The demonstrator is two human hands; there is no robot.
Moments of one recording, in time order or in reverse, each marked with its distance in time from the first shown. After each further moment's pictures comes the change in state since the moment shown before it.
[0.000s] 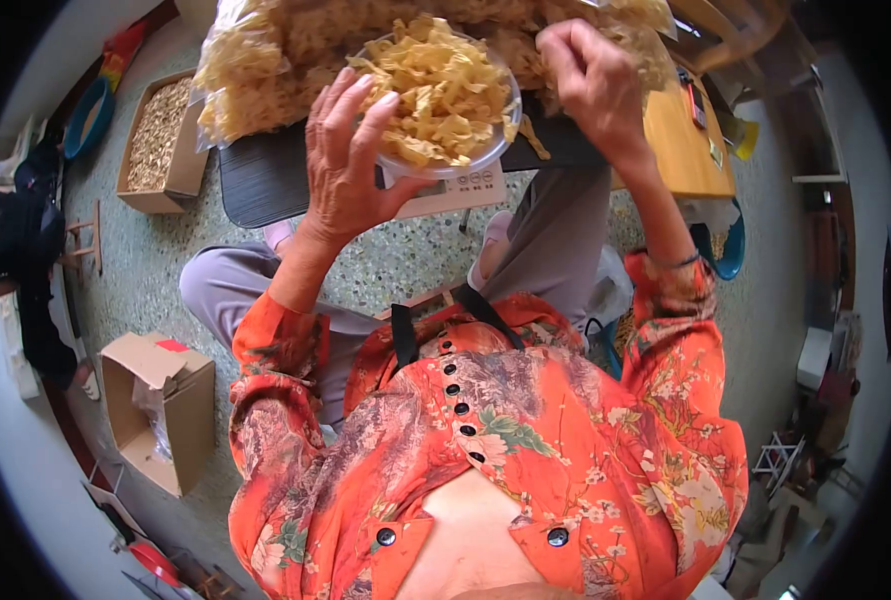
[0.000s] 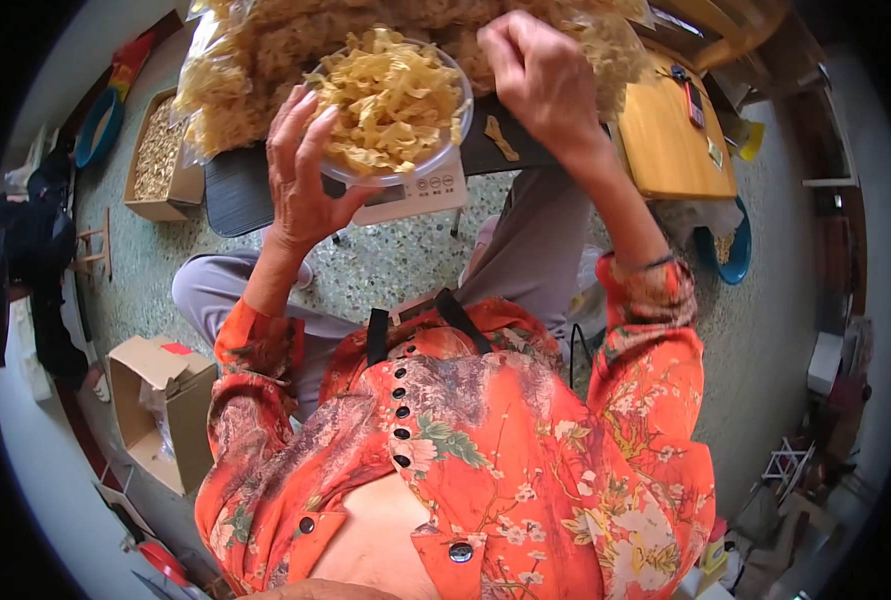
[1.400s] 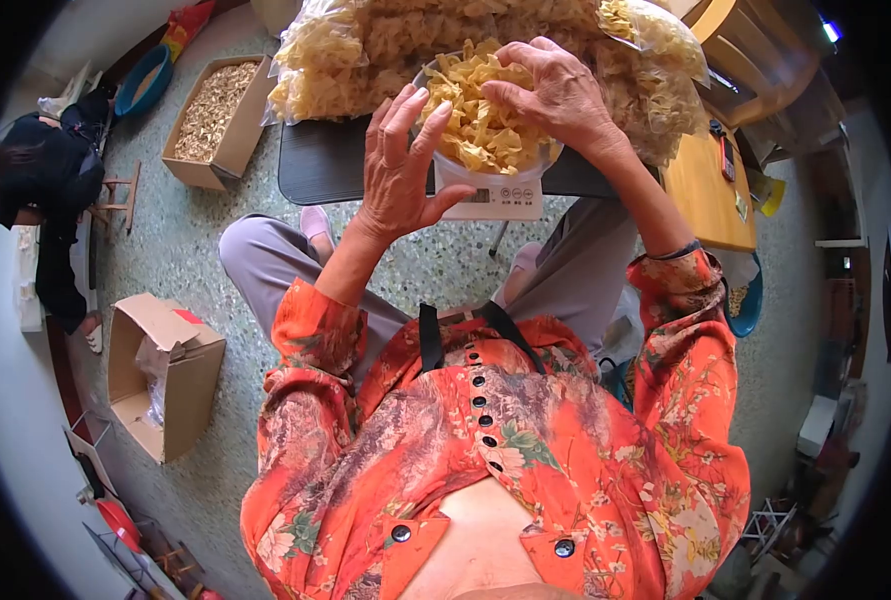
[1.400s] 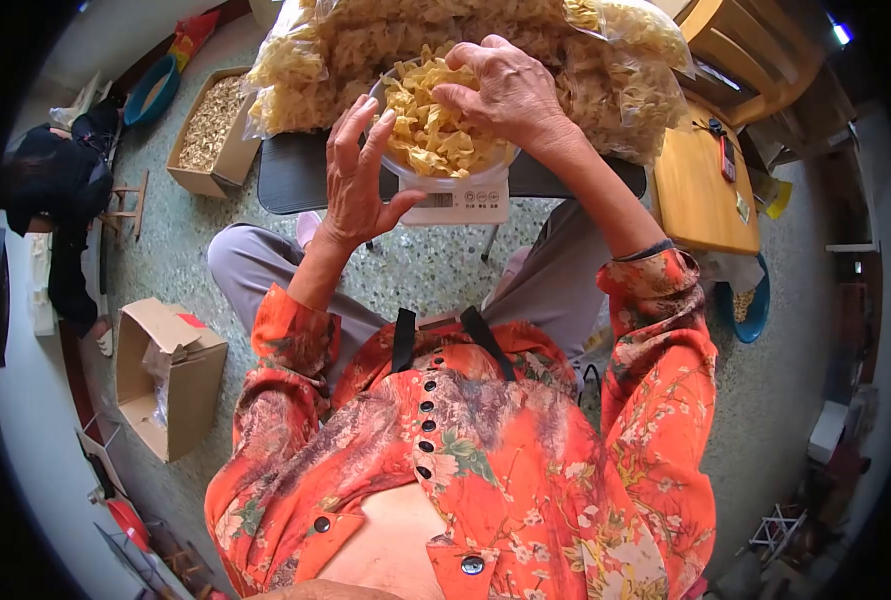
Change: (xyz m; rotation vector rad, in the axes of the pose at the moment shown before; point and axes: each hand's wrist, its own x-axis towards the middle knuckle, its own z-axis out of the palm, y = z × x) left_hand -0.020 -0.010 -0.001 0.096 -0.013 -0.082; right_hand 0.033 -0.019 0.074 -0.084 -0.341 -0.145
